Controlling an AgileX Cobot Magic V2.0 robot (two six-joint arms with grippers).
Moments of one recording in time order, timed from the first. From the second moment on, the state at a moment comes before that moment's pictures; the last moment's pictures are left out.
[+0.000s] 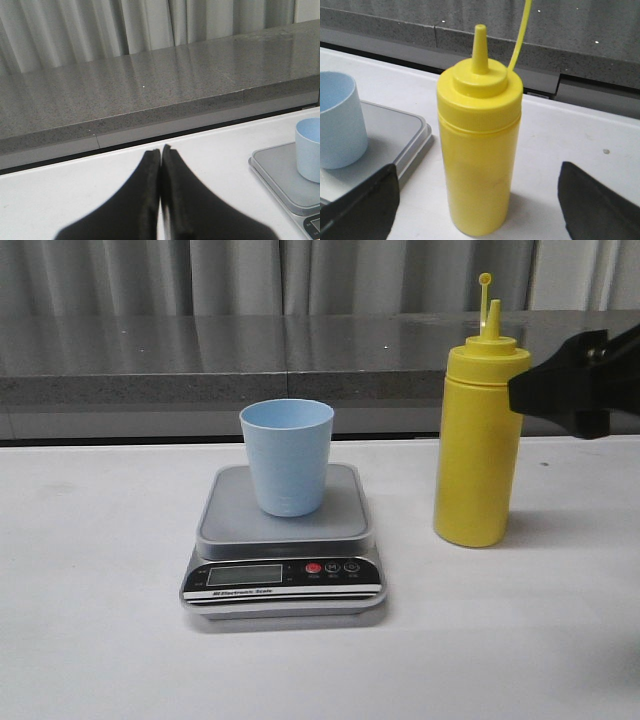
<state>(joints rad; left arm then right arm) -0.14 0.19 -0.34 0.04 0.30 0.04 0.24 1.32 -0.35 -0.23 -0.66 0.19</state>
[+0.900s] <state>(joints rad) -0.14 0.19 -0.34 0.04 0.30 0.04 0.24 1.69 -0.43 -0.21 -0.97 0.19</state>
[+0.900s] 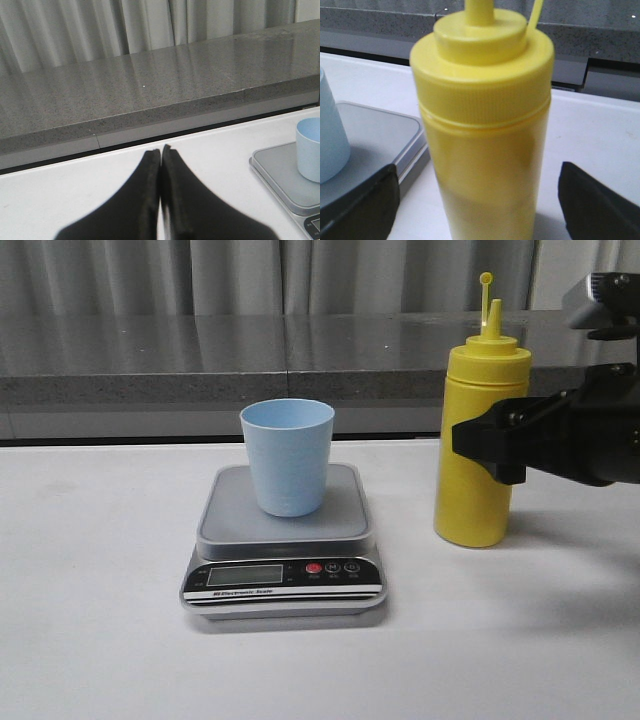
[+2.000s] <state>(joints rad) -0.14 0.19 -0.34 0.04 0.30 0.04 0.24 1.83 -0.57 -0.24 -0.98 0.18</state>
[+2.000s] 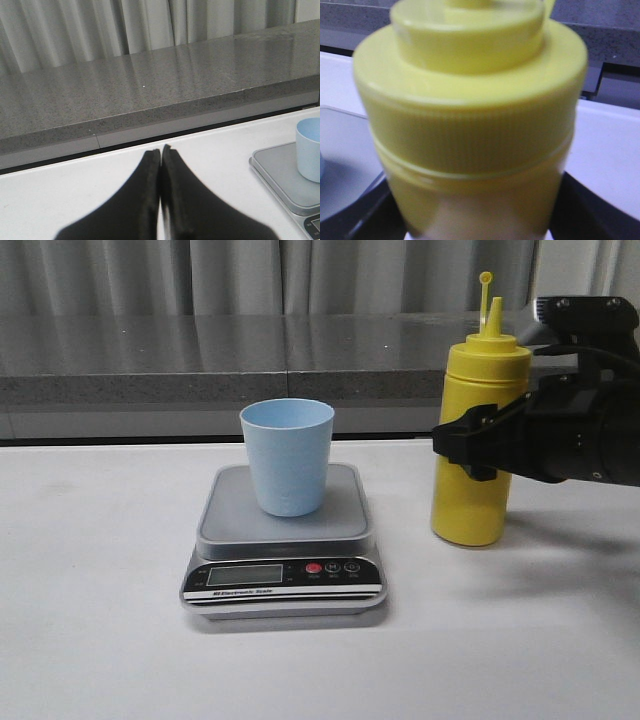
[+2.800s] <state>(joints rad) -0.14 0.19 -0.34 0.04 0.30 0.04 0.26 1.68 -0.81 -0.51 -0.45 -0.14</state>
